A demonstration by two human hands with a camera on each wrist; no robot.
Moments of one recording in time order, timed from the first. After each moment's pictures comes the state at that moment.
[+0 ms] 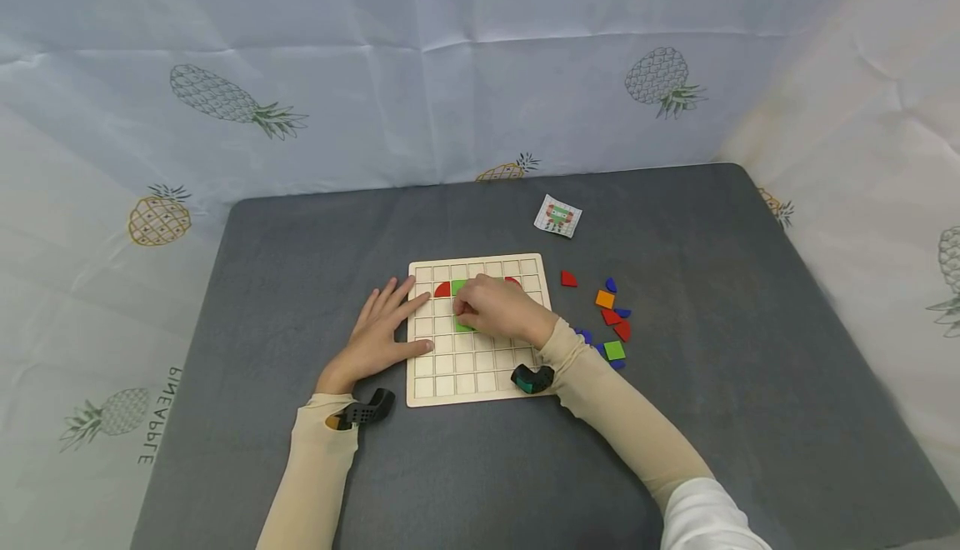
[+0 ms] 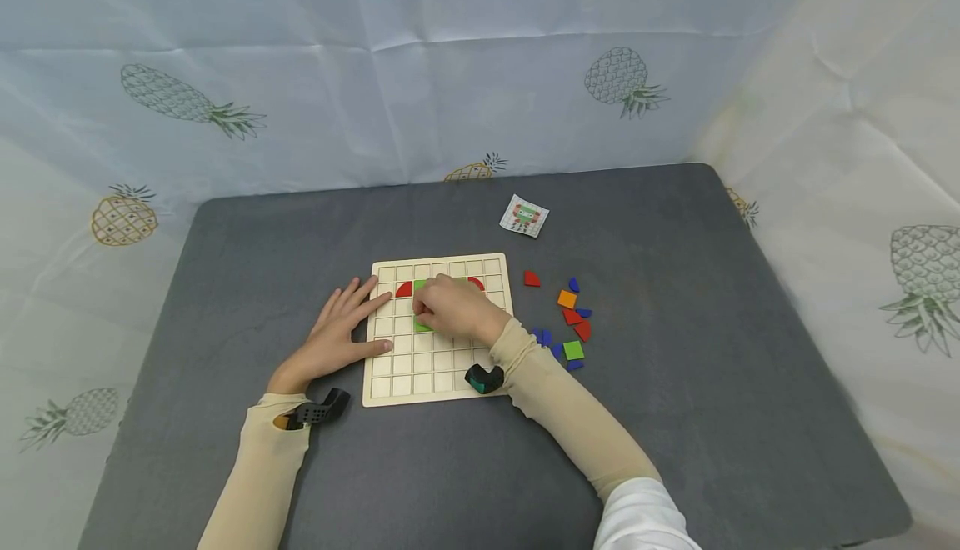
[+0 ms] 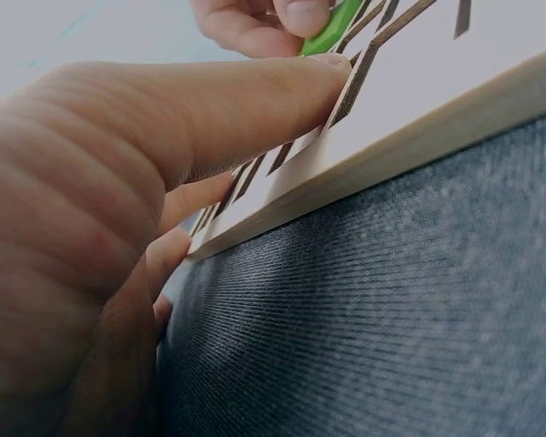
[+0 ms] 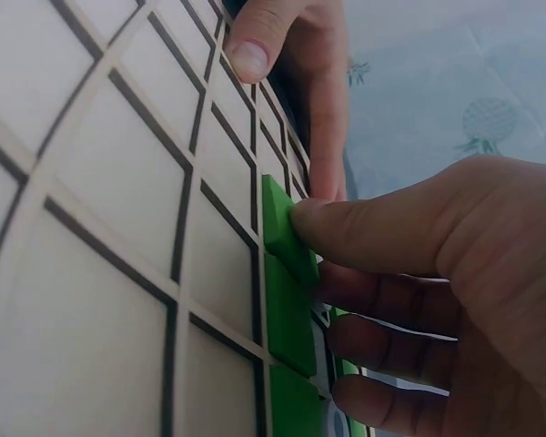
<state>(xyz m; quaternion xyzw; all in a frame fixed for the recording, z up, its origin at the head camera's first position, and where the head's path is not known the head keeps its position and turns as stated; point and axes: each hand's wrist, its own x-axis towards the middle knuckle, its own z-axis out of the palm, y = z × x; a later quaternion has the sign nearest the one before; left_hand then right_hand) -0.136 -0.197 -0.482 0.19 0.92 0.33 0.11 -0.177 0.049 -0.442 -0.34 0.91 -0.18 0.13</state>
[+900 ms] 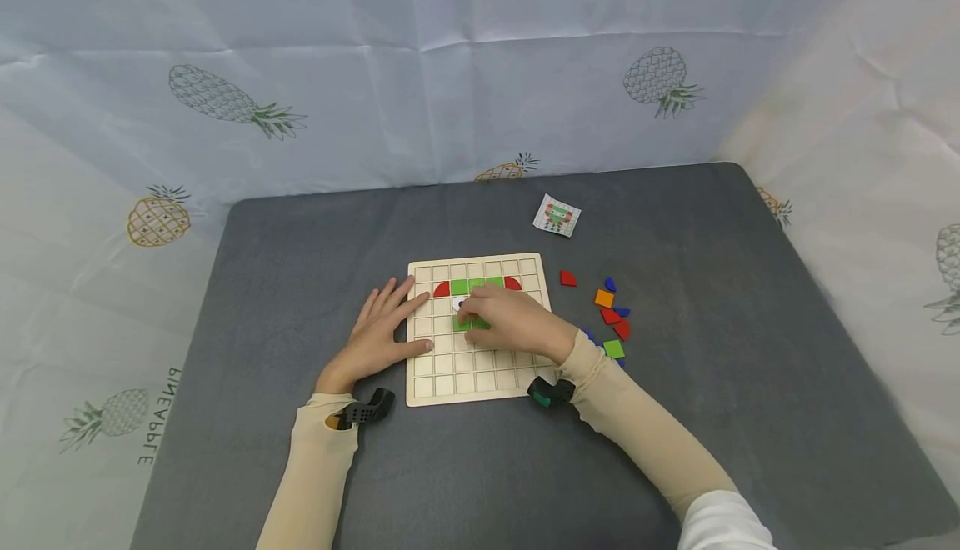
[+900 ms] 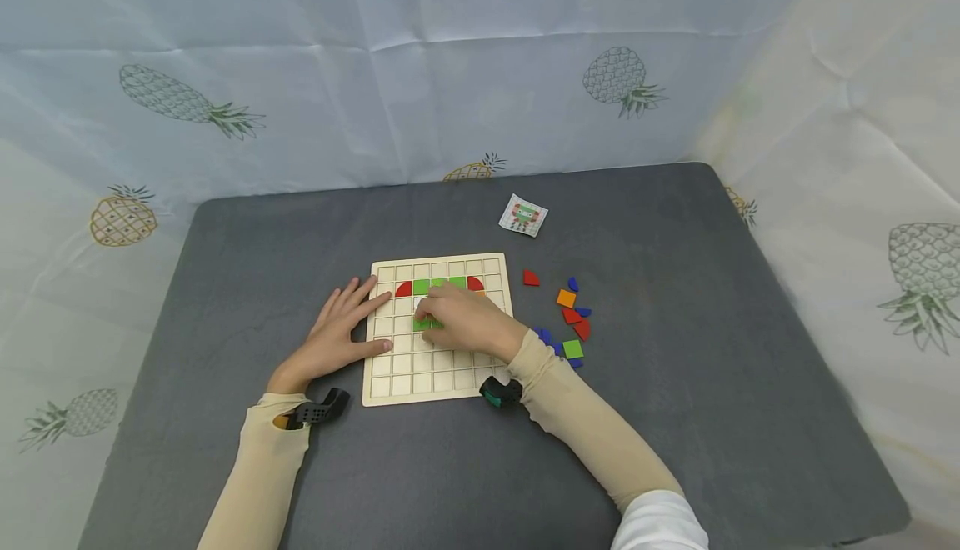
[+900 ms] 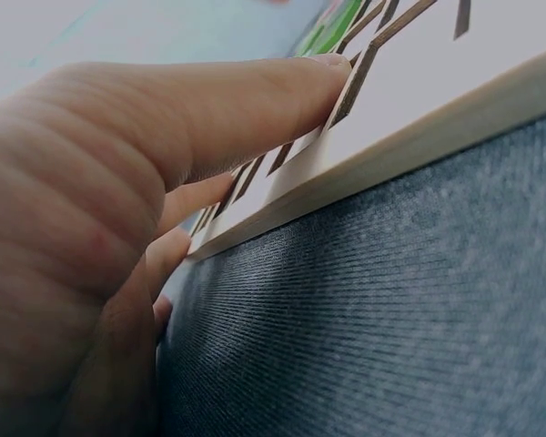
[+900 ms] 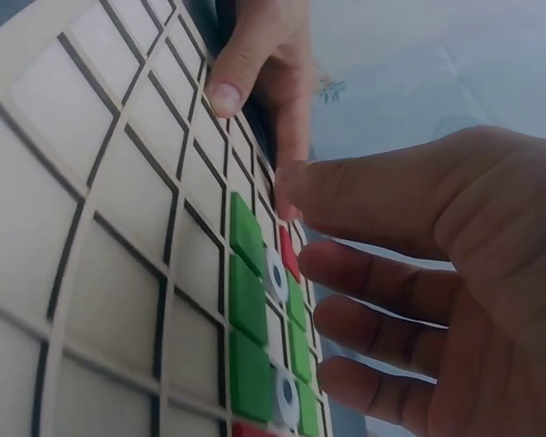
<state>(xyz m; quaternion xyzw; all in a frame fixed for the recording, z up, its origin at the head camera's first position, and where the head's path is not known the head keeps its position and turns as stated) -0.137 -0.197 -0.483 0.18 0.92 0.32 0.11 -0.156 0.066 -0.431 -0.35 0.91 -0.19 0.14</state>
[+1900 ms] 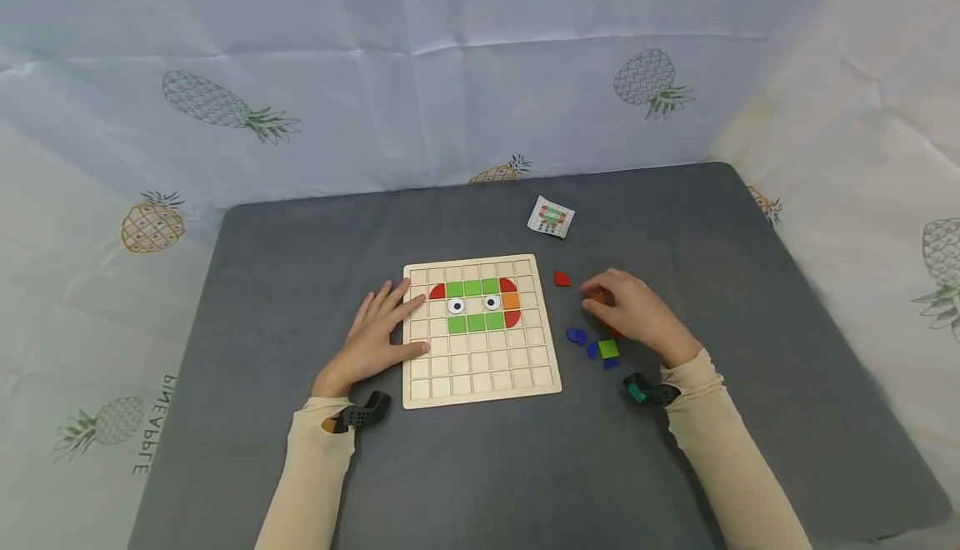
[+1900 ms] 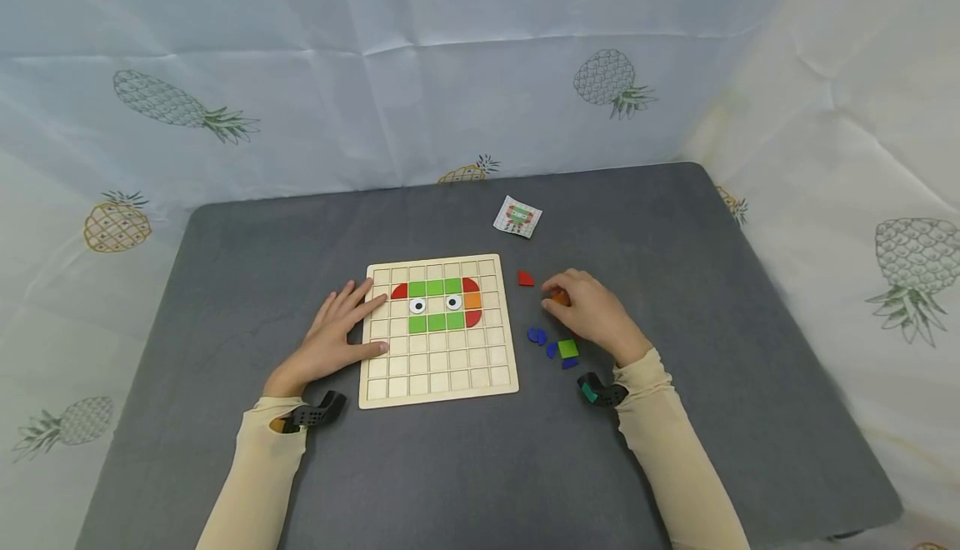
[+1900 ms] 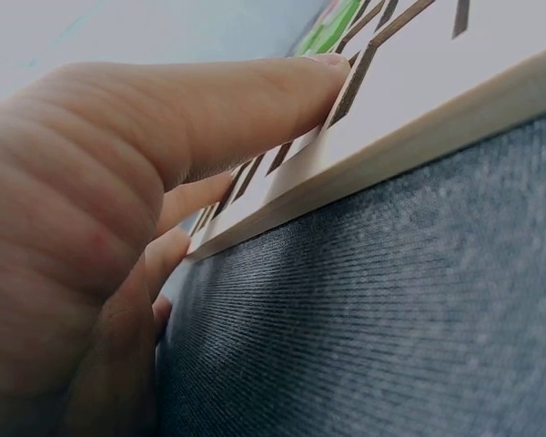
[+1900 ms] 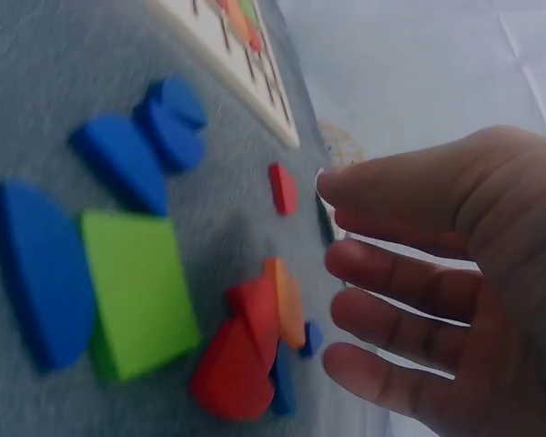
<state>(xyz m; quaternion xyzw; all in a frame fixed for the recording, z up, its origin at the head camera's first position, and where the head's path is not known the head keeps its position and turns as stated) -0.135 -0.196 -0.484 0.19 0.92 0.32 0.11 -0.144 0.228 -0.442 -0.15 0.95 -0.26 0.07</state>
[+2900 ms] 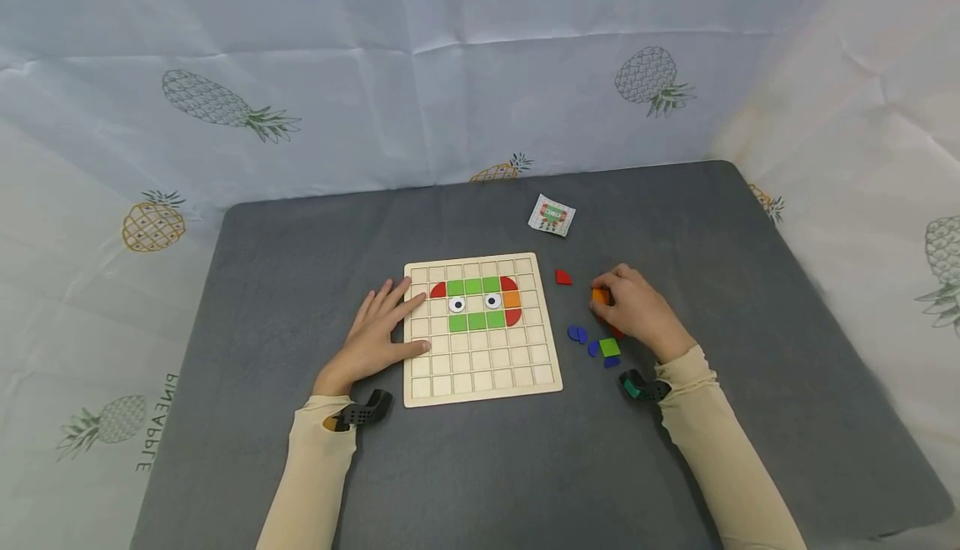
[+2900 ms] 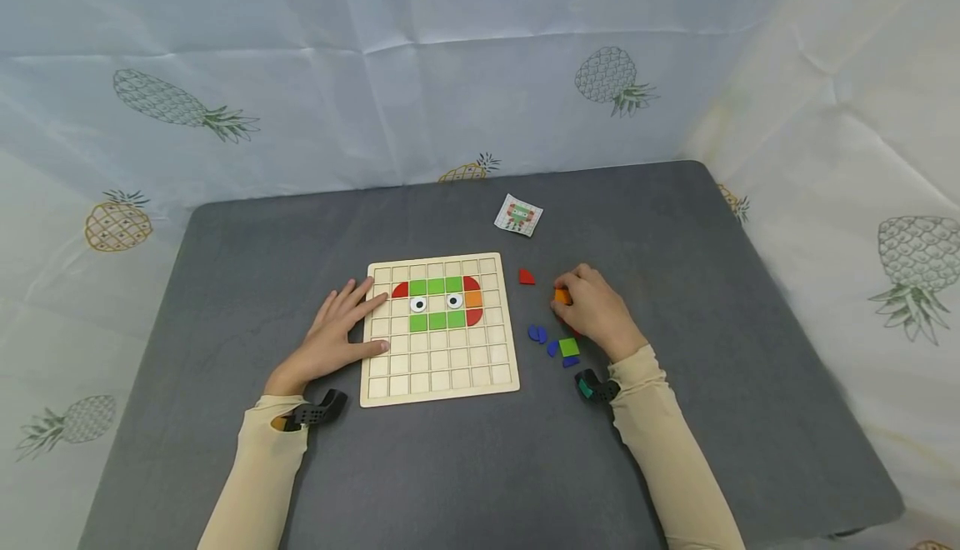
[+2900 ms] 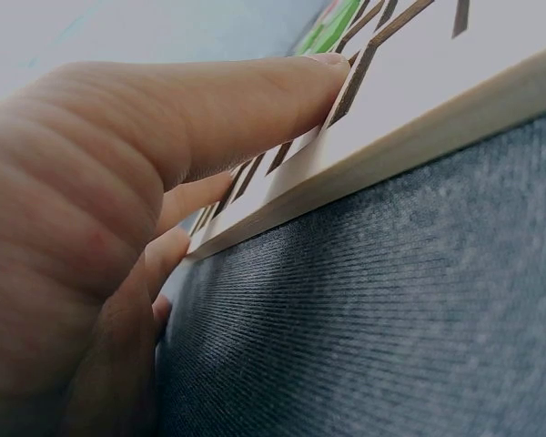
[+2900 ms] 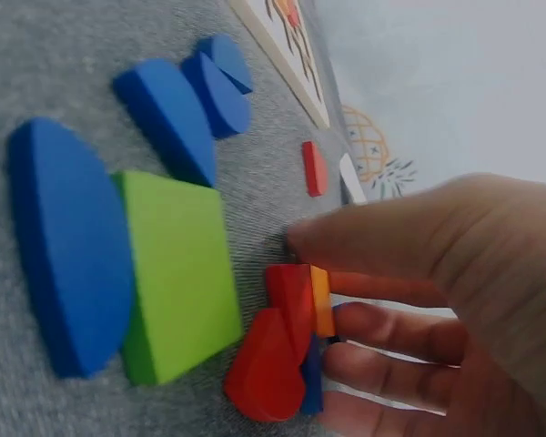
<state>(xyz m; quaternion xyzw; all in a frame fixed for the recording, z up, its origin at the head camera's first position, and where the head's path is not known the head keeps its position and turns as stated) -0.136 -0.196 -0.486 0.19 0.92 0.33 0.11 -0.147 0.230 -0.452 -0.10 0.97 -0.19 0.08</state>
